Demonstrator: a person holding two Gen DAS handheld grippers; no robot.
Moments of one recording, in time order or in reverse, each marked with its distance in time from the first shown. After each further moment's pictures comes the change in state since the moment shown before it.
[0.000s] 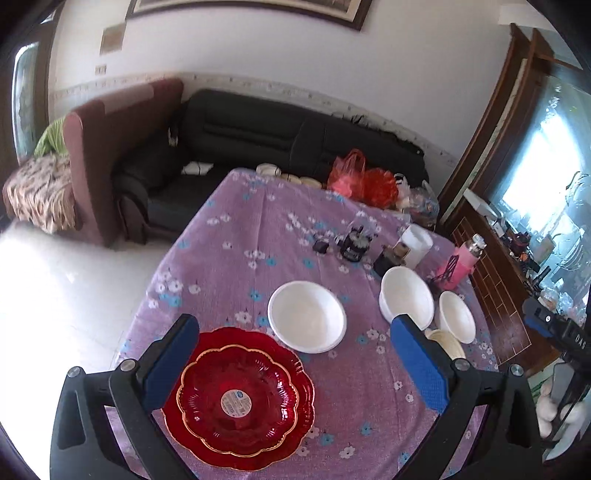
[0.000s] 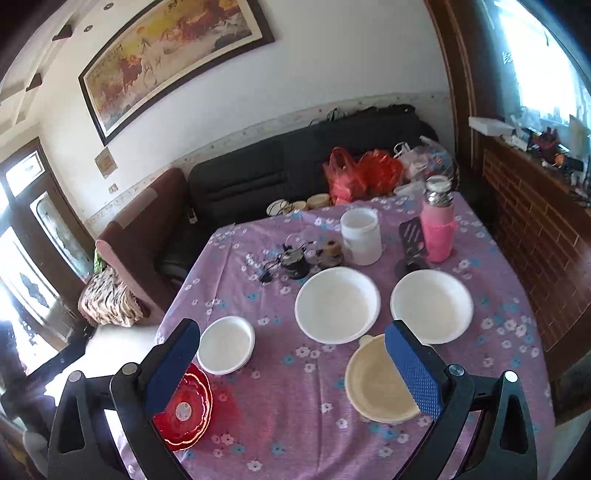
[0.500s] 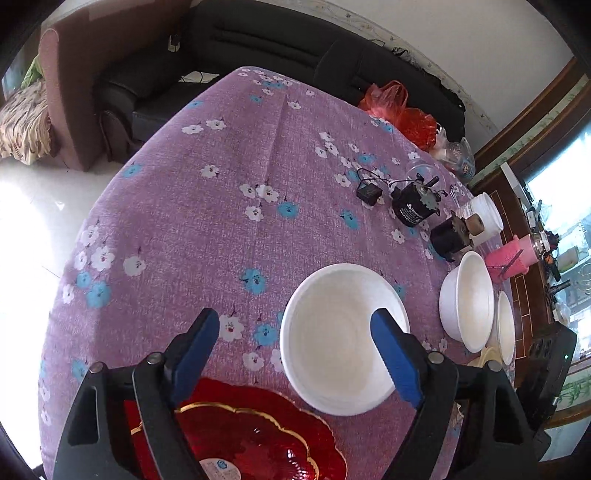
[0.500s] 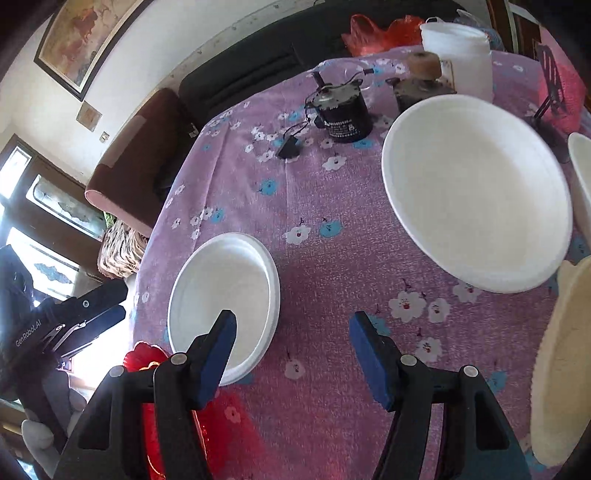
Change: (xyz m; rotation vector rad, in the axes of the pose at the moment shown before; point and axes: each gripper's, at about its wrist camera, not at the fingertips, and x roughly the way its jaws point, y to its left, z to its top) left arm 0.207 0.035 0.021 -0.117 0.298 -0.018; right arm 0.268 0.027 -0.073 0.140 0.381 0.128
